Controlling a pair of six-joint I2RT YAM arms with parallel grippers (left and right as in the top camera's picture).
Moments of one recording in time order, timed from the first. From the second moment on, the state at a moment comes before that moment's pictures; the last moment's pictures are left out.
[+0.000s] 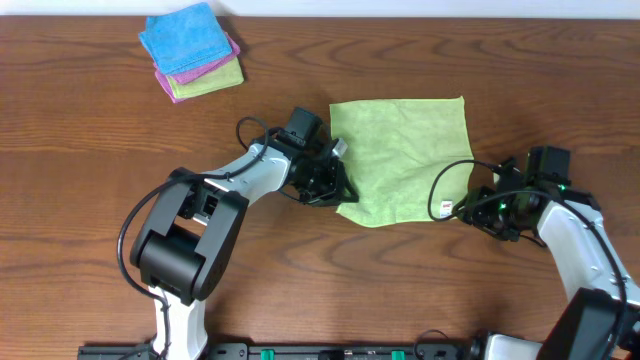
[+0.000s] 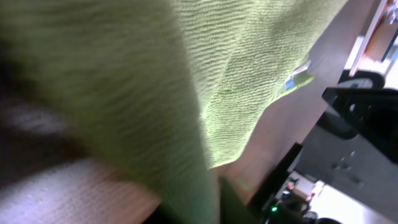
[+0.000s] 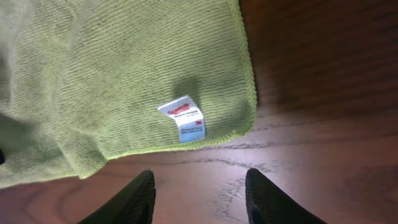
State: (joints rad) left arm -0.49 2.03 1.19 -0.42 0.84 -0.55; right arm -0.25 1.46 0.79 -0.72 -0.36 0.17
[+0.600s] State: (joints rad) left arm -0.40 2.03 1.19 -0.52 0.87 -0.52; right arm -0.25 1.46 0.60 -0.44 -0.35 0.19
